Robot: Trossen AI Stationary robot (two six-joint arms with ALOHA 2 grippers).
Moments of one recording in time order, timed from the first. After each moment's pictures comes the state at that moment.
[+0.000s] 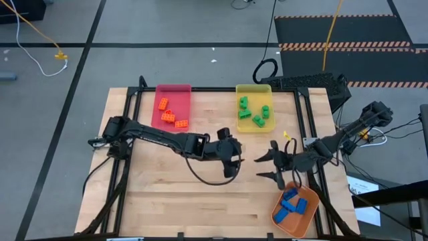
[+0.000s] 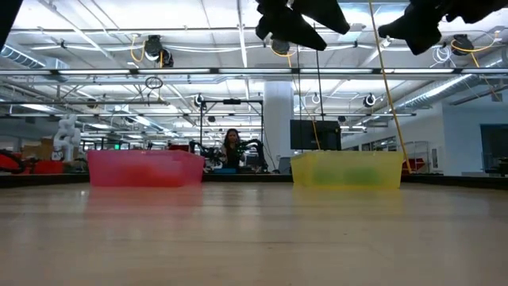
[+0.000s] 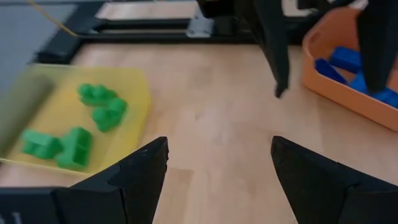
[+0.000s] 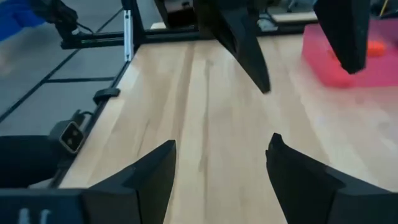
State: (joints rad) left arm -0.18 1.92 1.64 -0.35 -0.33 -0.10; right arm 0.53 0.89 0.52 -0.05 0.39 0.32
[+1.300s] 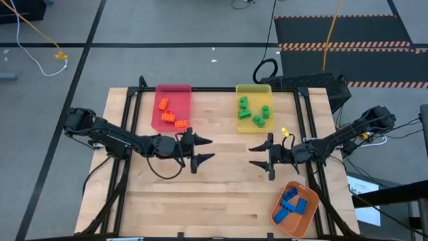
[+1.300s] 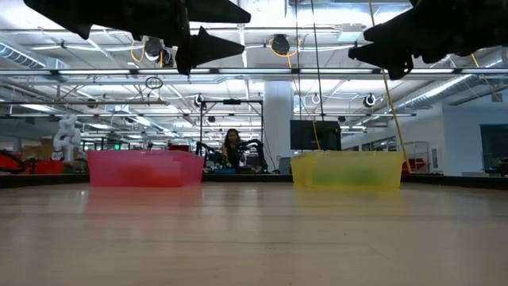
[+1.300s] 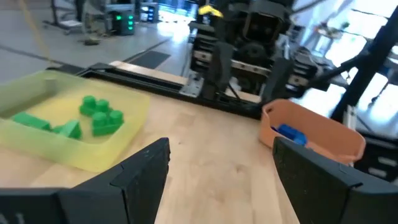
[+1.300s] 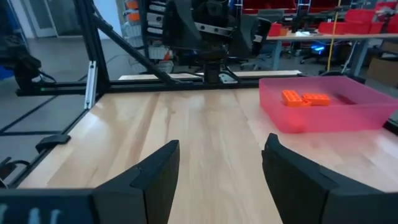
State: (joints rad) left arm -0.21 1.43 0.66 0.65 -0.30 -0.25; right arm 0.38 0.98 0.25 0.60 0.41 0.12
